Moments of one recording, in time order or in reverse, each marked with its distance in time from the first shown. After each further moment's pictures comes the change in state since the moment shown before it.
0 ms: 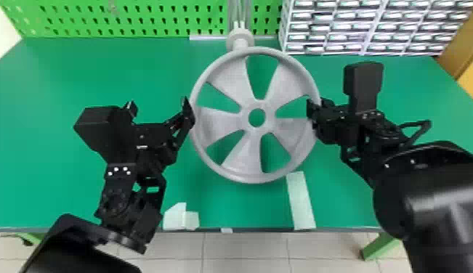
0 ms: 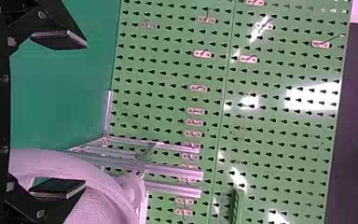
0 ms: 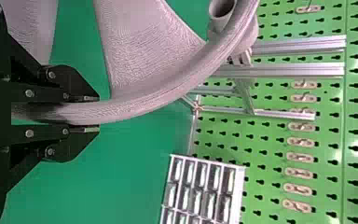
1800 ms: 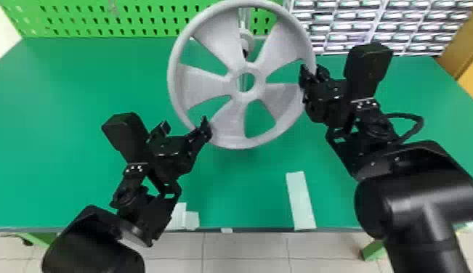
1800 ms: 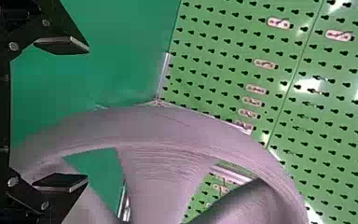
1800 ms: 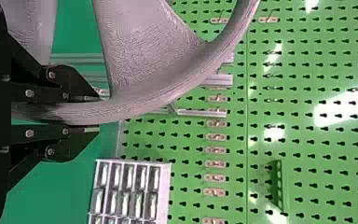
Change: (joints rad) left arm -0.095 0.087 -0.045 0.180 0.336 0.007 -0.064; right arm -0.007 0.039 0.035 0.067 -0.040 -0.358 -0.080
